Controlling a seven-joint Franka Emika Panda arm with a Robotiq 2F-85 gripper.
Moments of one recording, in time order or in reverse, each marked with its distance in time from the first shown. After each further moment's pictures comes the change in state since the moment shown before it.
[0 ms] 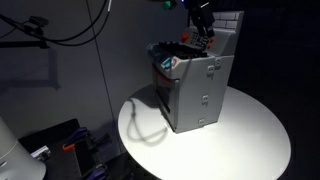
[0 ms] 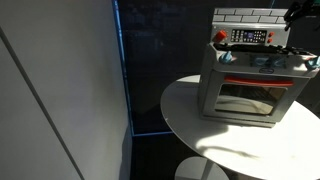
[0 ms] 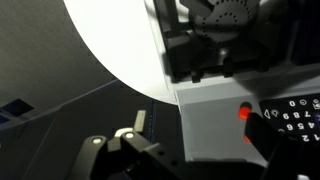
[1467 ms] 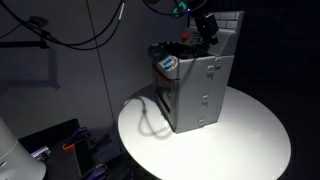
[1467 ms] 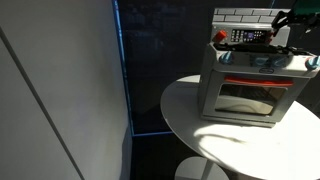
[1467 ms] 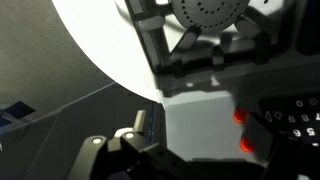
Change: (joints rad) arm 0.058 0.137 -0.051 0.119 0.000 0.000 0.032
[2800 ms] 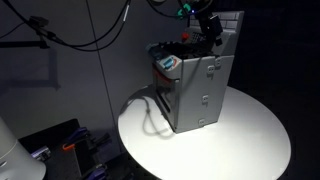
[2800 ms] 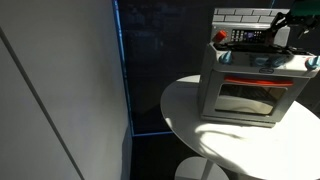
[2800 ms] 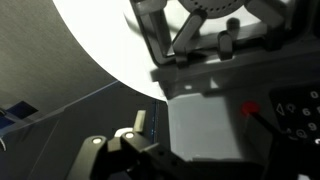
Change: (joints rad) arm 0.004 0.042 -0.019 0.046 0.005 0.000 0.000
